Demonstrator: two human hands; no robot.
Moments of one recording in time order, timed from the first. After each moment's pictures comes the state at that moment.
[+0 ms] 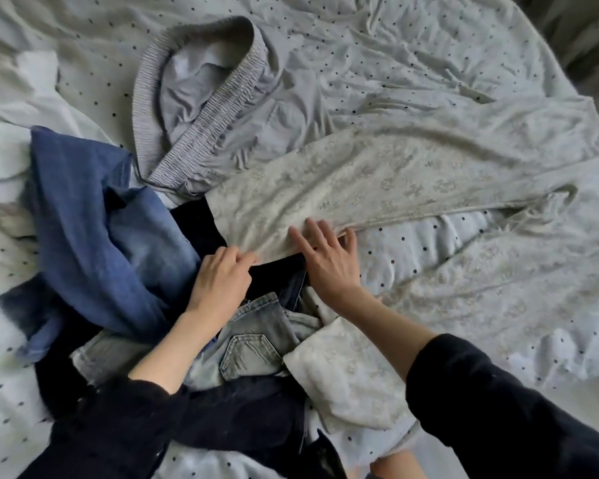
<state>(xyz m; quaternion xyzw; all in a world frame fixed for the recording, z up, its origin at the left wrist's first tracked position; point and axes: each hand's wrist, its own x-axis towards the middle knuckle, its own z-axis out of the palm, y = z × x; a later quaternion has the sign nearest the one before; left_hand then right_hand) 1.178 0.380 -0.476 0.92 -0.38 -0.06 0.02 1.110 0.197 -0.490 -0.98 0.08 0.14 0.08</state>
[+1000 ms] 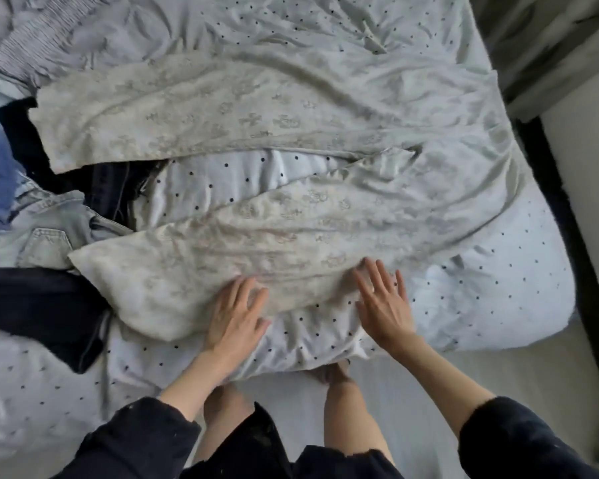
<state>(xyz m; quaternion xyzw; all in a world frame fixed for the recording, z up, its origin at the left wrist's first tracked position) 0.861 0.139 -0.519 0.94 -0.26 -0.20 0.06 0.800 -0.115 -0.526 -0.96 0.08 0.26 0.07</state>
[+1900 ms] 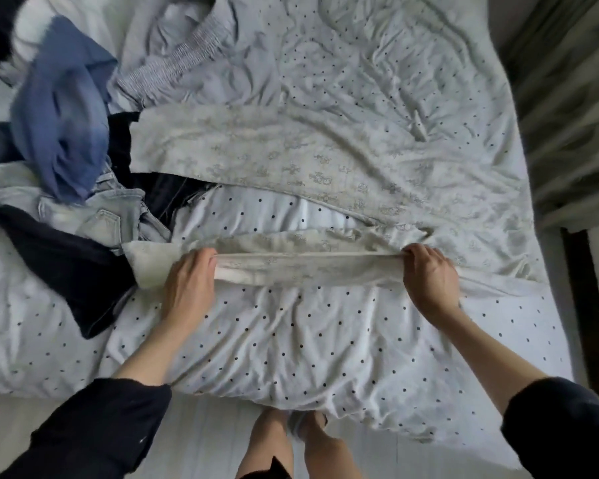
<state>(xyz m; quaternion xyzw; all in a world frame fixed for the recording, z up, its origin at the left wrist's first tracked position) 0.907 0.138 -0.452 0.99 -0.04 0.07 0.15 0.922 -0.216 -0.463 -0.98 0.07 -0.02 0.18</state>
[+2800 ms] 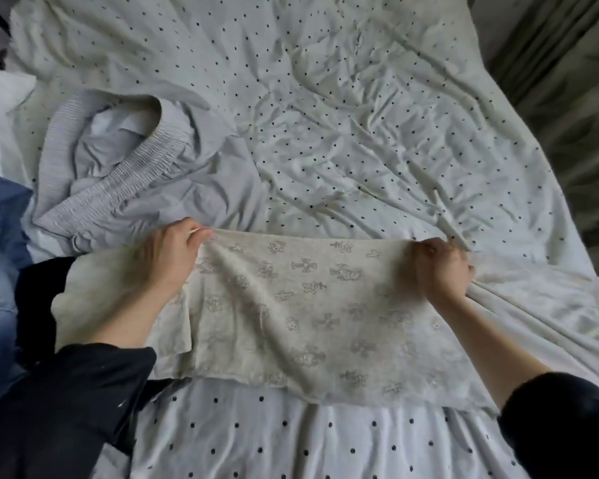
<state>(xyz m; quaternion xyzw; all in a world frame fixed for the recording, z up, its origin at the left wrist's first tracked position) 1.298 0.172 -0.496 0.98 -0.02 0.05 0.17 1.228 -0.204 -0.523 -0.91 0.33 -0.01 0.24</state>
